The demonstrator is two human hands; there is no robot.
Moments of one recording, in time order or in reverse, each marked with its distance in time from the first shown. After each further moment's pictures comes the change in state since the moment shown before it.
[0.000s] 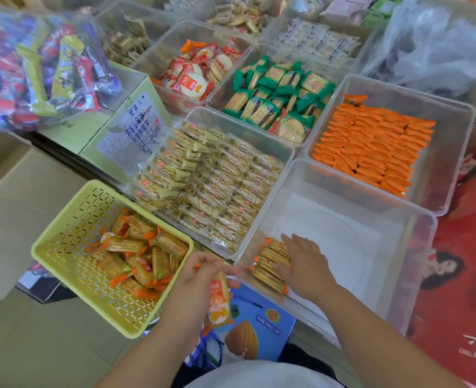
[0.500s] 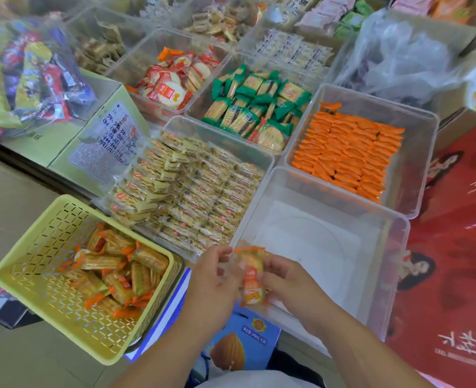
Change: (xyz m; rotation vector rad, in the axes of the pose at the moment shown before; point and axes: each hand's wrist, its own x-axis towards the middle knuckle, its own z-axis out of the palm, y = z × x) left_hand 0.028 -0.005 0.043 0.503 -0.013 0.334; right_hand -0.064 -0.049 -0.049 1.219 -0.133 0.025
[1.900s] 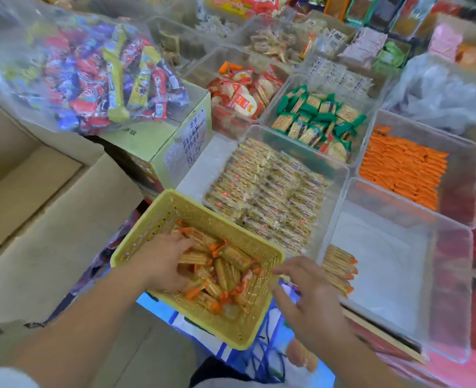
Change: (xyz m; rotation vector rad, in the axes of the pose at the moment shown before) left_hand 0.089 -0.120 -0.290 1.168 -0.411 0.226; right_hand -0.003 0.014 0.193 -0.912 0.394 -0.570
